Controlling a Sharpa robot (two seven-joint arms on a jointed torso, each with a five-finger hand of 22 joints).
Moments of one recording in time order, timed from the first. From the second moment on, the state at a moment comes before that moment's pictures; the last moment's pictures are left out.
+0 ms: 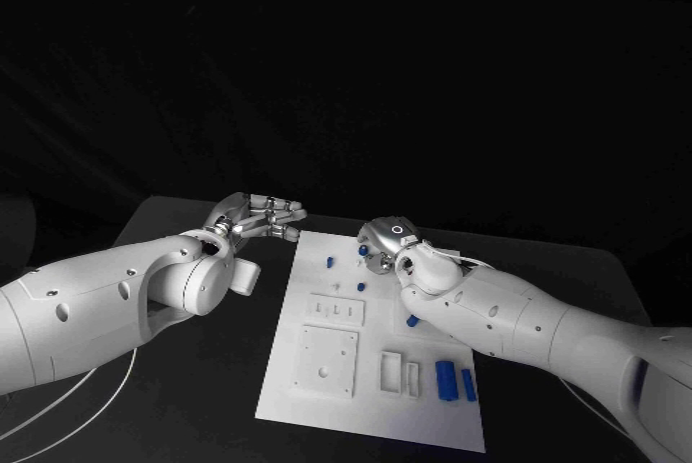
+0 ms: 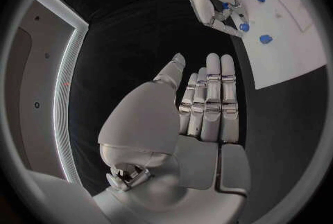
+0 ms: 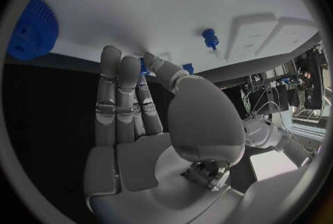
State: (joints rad) left arm 1.34 -0.74 -0.13 1.38 -0.17 -0.39 0.24; left_hand 1.39 -0.03 0.06 -0.04 0.10 1.04 0.13 0.06 0.06 1.17 0.11 0.05 0.06 1.32 0.03 0.24 0.21 0.08 1.07 0.02 0.45 0.26; right arm 1.08 -0.36 0.09 0.91 -1.94 -0.48 -0.23; right_hand 1.30 -0.23 0.56 -0.24 0.10 1.05 0.10 0.07 0.06 1.02 0.11 0.06 0.06 1.45 -0.01 0.78 0.53 0.16 1.47 -0.04 0.33 0.98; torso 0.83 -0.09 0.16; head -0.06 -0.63
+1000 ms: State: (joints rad) left arm 1.35 -0.77 -0.13 1.36 -0.17 -0.39 0.24; left_hand 1.39 -0.03 0.06 -0.04 0.10 1.04 0.13 0.06 0.06 1.16 0.11 0.05 0.06 1.32 0.03 0.24 0.21 0.08 1.07 0.02 0.45 0.26; right arm 1.05 -0.71 0.24 1.23 -1.73 -0.43 -0.21; right_hand 1.24 -0.20 0.29 -0.15 0.22 1.06 0.10 0.07 0.08 1.23 -0.01 0.90 1.01 1.43 -0.08 0.95 0.78 0.09 1.46 -0.11 0.67 1.18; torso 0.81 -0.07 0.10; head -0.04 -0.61
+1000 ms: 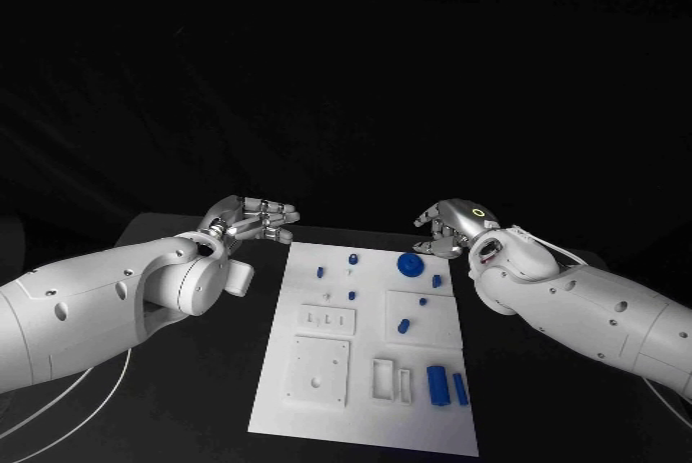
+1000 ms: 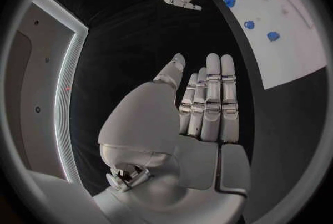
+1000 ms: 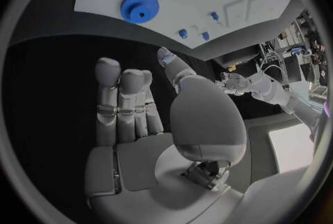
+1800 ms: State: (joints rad) left arm 1.35 -0.75 -0.13 1.33 -0.17 -0.37 0.24; left_hand 1.39 -0.03 0.06 -0.04 0.10 1.04 0.13 0.06 0.06 1.16 0.11 0.05 0.06 1.32 0.03 0.24 0.21 0.08 1.07 0.02 0.45 0.26; right arm 1.02 -0.63 0.24 1.07 -1.67 -0.30 -0.16; right_hand 1.25 -0.20 0.24 -0.10 0.28 1.04 0.10 0.07 0.09 1.34 -0.01 1.16 1.31 1.44 -0.07 1.08 1.03 0.09 1.47 -0.10 0.85 1.31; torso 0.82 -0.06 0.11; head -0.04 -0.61
